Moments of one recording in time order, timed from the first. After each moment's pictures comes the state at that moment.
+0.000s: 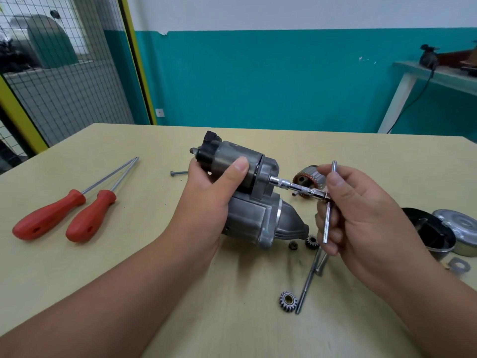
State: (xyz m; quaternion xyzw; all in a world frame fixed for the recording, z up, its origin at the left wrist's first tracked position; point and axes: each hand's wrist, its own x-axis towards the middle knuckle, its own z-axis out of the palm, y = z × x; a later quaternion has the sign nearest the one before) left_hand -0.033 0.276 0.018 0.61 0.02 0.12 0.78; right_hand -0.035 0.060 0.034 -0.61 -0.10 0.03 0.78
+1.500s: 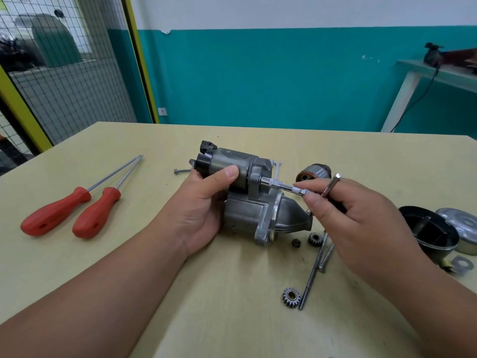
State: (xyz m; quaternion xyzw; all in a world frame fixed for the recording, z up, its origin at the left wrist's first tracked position) left_hand -0.019 0.300 0.009 0.49 -0.01 0.01 0.87; right_hand -0.045 0.060 0.037 -0.85 -0.21 -0.15 0.45
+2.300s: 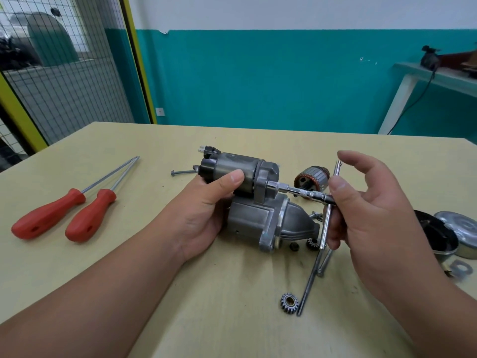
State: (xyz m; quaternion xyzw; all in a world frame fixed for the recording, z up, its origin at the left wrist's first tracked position) left_hand -0.021 0.295 0.012 0.51 -0.04 -0.04 0.86; right_hand -0.042 0.055 0.033 -0.70 -0.13 -0.11 0.69
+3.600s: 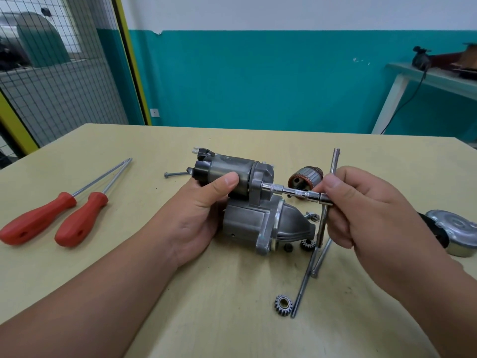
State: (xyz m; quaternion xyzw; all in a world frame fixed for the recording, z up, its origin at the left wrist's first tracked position) left_hand -0.021 0.293 0.012 0.51 -0.03 -0.04 0.86; right_hand -0.034 0.045 0.045 -0.73 -0.14 -0.01 0.67
